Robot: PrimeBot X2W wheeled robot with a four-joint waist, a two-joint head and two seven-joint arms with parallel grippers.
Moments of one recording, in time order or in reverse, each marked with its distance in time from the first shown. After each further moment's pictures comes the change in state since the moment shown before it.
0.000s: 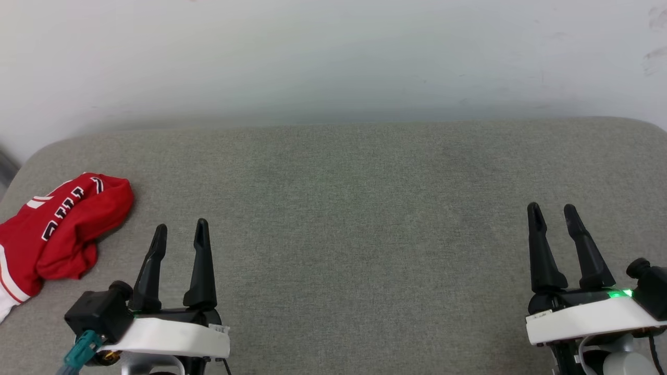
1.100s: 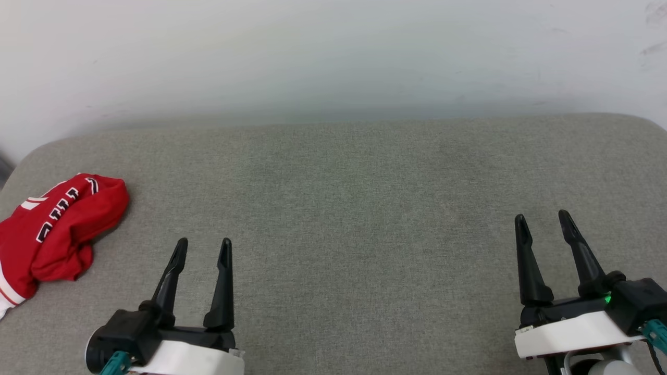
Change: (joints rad) left arm 0.040 0.038 -0.093 0.015 0.150 0.015 -0.071; right arm 0.025 0.000 0.014 0.007 -0.267 0.000 -0.073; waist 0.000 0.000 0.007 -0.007
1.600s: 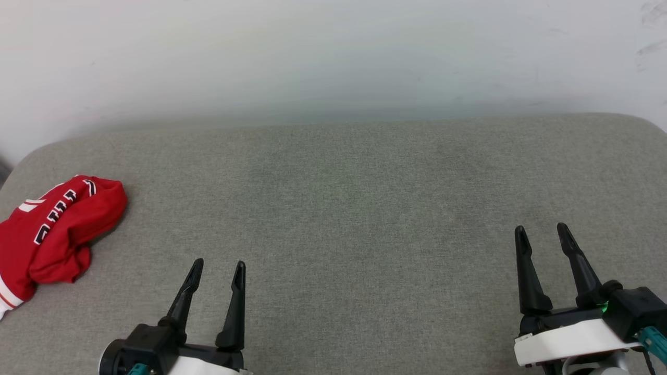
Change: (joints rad) left arm 0.034 -0.061 0.069 0.080 0.077 -0.109 -0.026; right arm 0.013 0.000 -0.006 0.056 0.033 0.000 -0.027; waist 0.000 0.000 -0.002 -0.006
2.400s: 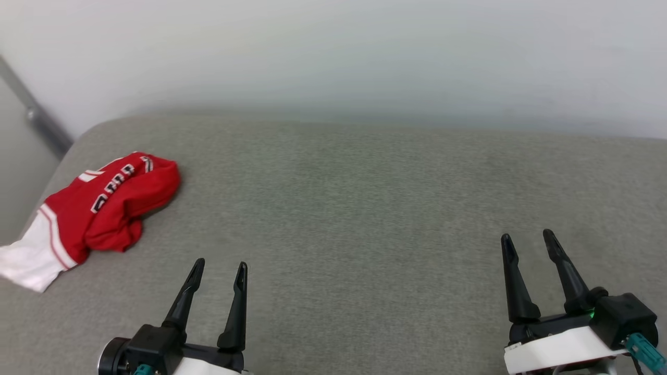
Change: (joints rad) left arm 0.000 0.016 -0.023 0.009 0.037 -0.002 -0.012; right arm 0.018 0.000 0.040 0.000 -0.019 0.000 -0.012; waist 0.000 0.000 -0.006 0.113
